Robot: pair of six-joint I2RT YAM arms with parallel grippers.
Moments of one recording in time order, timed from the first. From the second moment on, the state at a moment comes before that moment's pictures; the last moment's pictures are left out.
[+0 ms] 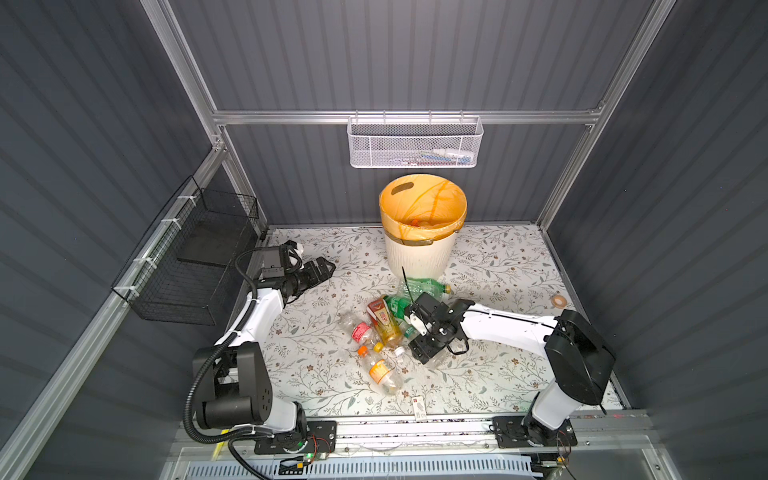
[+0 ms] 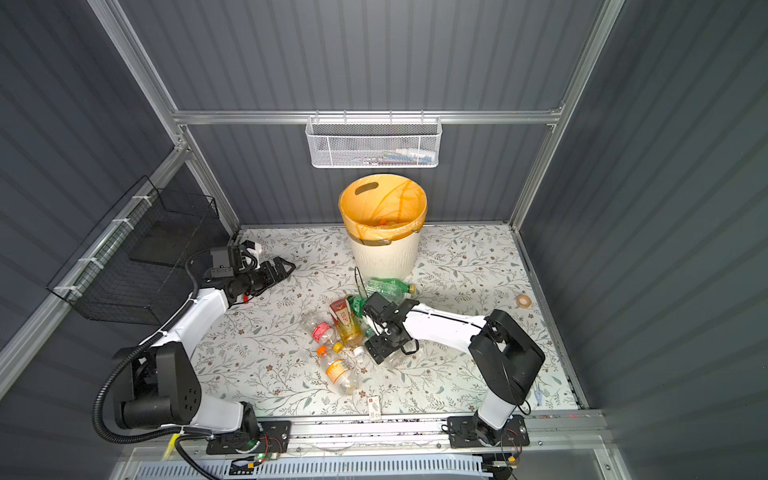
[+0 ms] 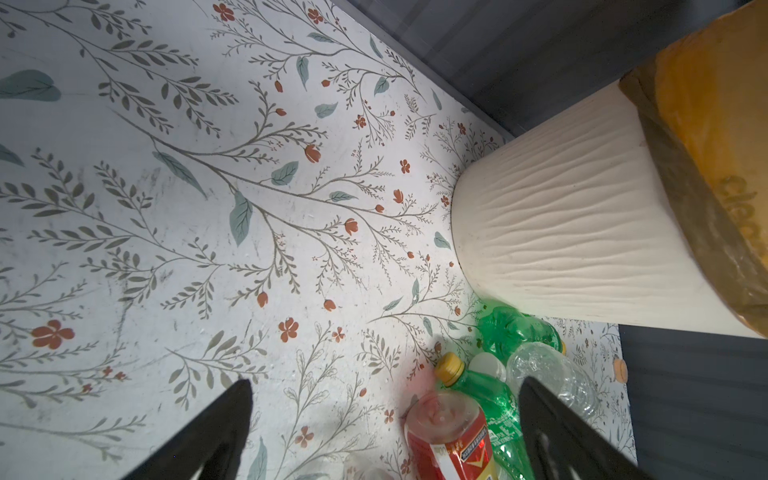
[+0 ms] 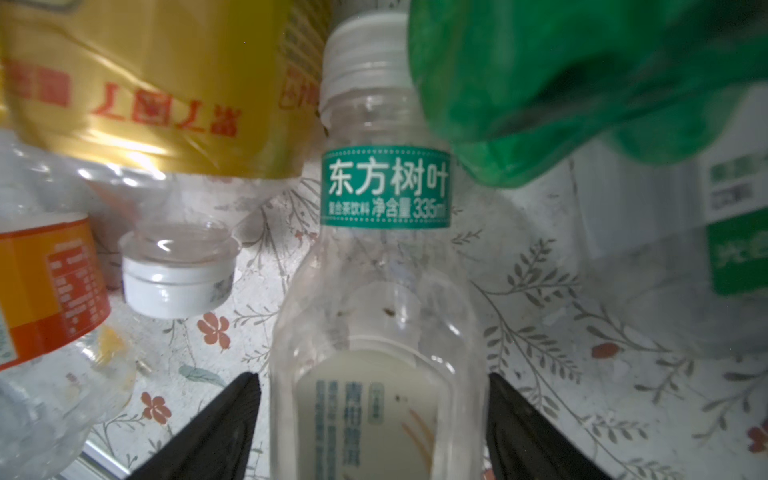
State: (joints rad) left arm 0.06 1.46 1.02 -0.32 0.48 -0.41; right arm 0.89 1.68 1.05 -0.68 -0.04 0.17
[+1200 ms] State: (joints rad) left arm 0.07 1.47 1.01 -0.26 0.54 -0.47; right arm 0.49 0.86 0.58 -0.67 0.06 0.58
